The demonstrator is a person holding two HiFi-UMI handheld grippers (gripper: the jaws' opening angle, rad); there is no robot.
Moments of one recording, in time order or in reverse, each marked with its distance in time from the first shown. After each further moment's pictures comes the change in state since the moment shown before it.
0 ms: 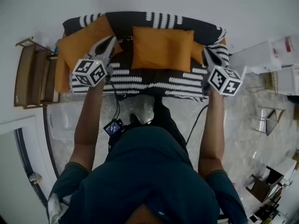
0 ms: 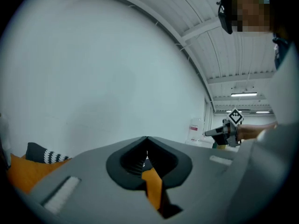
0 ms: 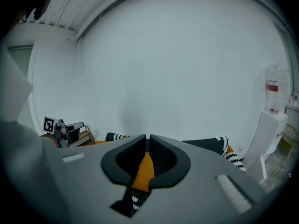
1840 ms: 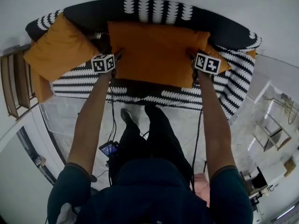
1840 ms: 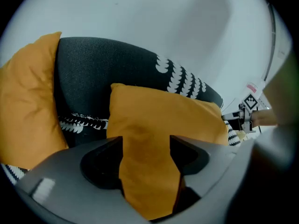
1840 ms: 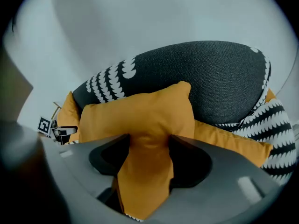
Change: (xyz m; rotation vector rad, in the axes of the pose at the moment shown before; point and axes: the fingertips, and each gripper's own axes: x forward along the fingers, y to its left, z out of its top) left arm 0.290 0.203 -0.515 -0.322 0.795 0.360; right arm 0.438 -0.332 -0.335 0.230 0.670 -0.007
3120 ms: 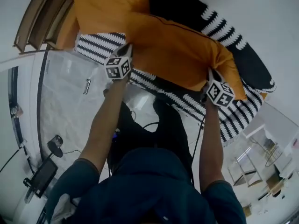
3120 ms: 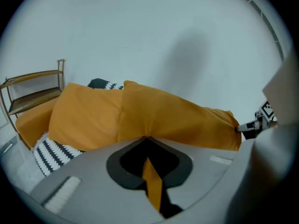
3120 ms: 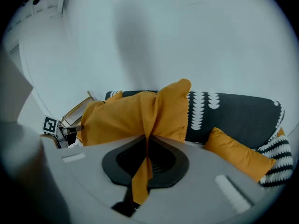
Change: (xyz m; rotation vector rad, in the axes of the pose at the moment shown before) left arm -0.253 0.067 -0.048 -0.212 -0.434 0.274; right arm -0.107 0.233 -0.013 -0.321 -0.163 0.165
